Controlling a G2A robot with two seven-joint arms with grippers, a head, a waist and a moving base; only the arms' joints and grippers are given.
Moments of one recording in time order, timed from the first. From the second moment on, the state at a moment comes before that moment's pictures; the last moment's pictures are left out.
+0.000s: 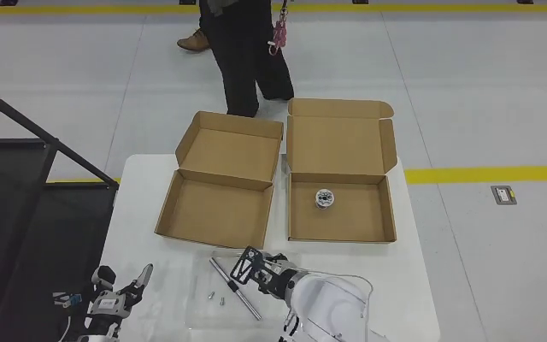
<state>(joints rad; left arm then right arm) 1.83 -1.16 -1.78 -1.83 0.98 -0.12 0.19 -1.18 -1.51 1.02 -1.89 -1.54 -0.42 0.82</state>
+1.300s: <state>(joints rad) 1.83 -1.16 -1.78 -1.83 0.98 -0.12 0.19 -0.92 -1.52 1.30 -1.38 -1.54 0.35 0.64</state>
